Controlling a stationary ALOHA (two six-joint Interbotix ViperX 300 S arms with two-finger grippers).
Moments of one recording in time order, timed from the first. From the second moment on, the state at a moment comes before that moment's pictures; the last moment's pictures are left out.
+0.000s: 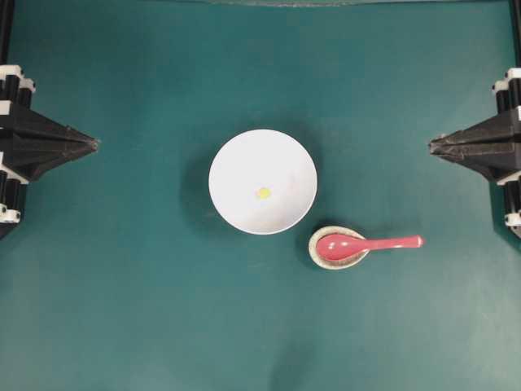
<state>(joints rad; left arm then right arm) 0.00 -0.97 1.18 0.00 -0.29 0.00 0.00 -0.96 1.17 0.00 -0.29 0.00</state>
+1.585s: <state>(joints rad) 0.05 -0.98 1.14 0.02 -0.11 0.00 0.05 -0.58 1.22 0.03 -0.47 0.01</state>
